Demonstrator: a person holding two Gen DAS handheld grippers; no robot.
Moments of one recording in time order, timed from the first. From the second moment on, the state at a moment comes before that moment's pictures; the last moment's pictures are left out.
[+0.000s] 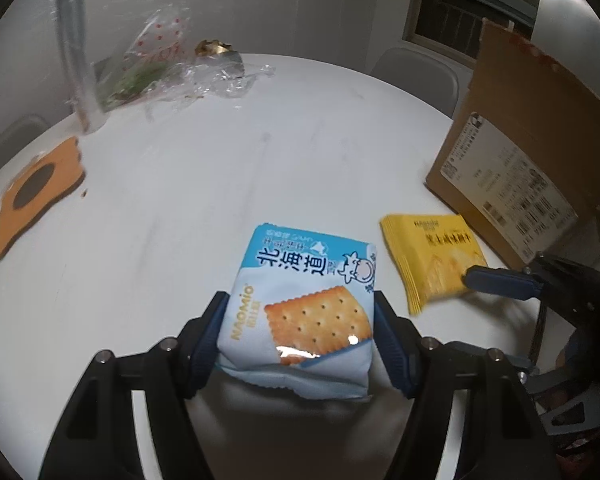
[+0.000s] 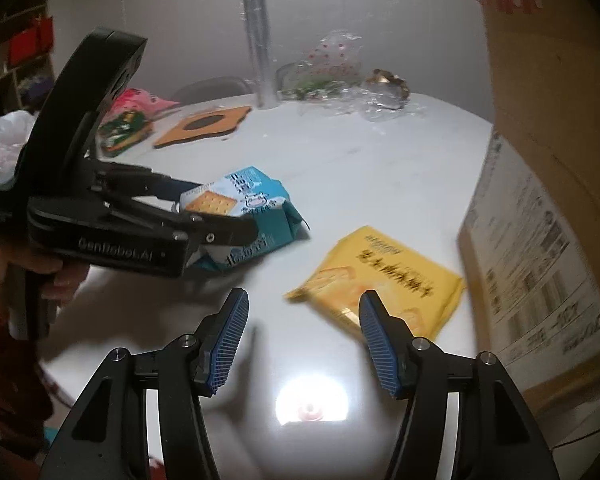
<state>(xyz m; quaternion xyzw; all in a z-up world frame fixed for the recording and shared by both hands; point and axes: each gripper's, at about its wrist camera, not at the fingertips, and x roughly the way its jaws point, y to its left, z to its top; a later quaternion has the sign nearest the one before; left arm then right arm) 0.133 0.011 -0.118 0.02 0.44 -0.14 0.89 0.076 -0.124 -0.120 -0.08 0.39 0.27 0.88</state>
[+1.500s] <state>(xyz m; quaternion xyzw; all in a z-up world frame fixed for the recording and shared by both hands) 0.121 0.042 -0.111 -0.04 0.40 -0.08 0.91 0.150 -0.102 -0.142 -0.16 0.43 0.26 0.85</state>
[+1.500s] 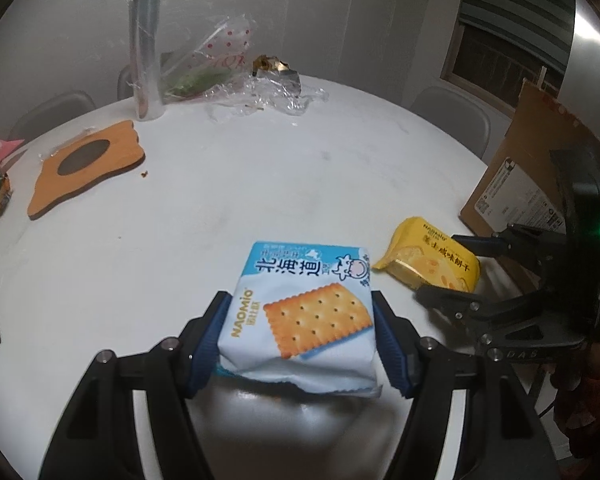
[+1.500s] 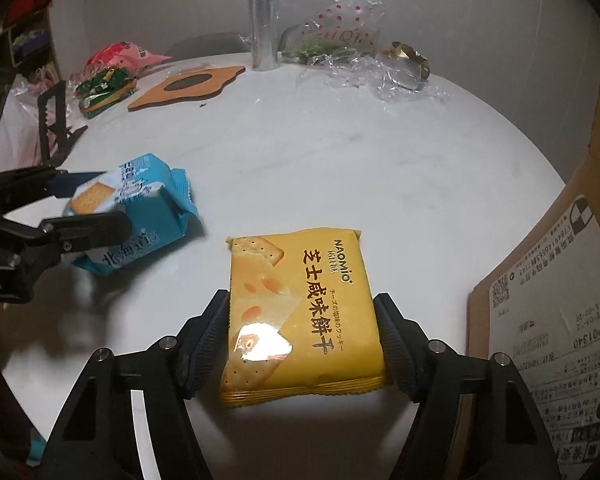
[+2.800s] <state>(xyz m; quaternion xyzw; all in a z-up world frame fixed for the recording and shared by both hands) 0.102 -0.154 0.093 0.06 0.20 -0.19 0.96 0.070 -0.287 0.032 -0.06 0.23 0.18 0.96</state>
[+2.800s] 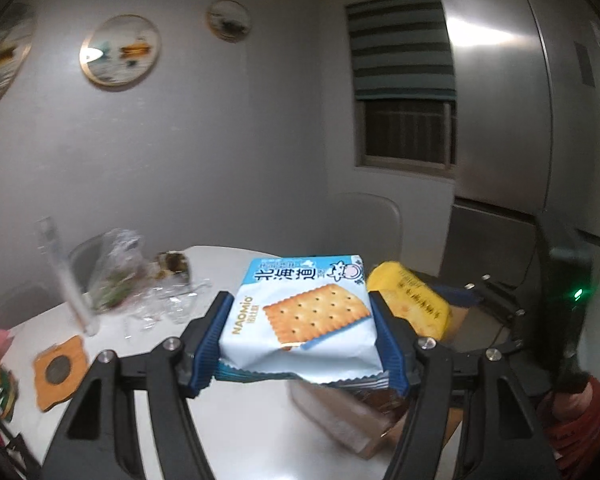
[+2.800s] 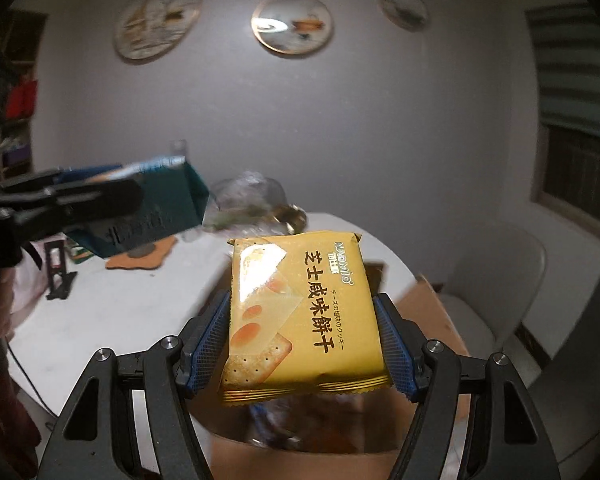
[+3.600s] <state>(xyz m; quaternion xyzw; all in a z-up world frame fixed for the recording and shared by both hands) 0.178 -0.228 0.028 0.11 0.31 -0.25 0.91 0.121 -0.289 -0.022 -0.14 0.28 0.19 0.93</state>
